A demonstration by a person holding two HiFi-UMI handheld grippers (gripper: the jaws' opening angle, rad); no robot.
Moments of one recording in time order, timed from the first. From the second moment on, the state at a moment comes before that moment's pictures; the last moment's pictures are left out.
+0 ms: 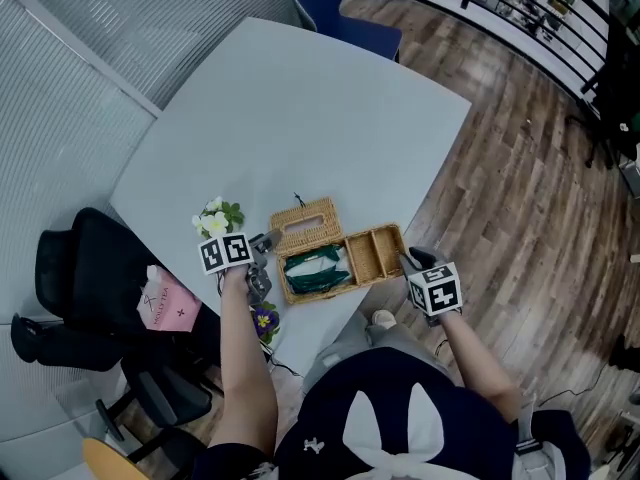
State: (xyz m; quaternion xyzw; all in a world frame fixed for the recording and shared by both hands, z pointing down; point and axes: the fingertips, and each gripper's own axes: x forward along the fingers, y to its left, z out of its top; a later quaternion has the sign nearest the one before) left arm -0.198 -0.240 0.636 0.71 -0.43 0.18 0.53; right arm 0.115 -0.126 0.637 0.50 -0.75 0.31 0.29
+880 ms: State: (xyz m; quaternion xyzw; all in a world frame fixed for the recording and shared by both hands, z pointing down) left arm -0.194 -0.242 0.657 0.67 -0.39 0.06 0.63; right arm 0.119 -0.124 0.641 0.50 -0.74 0.32 0.30
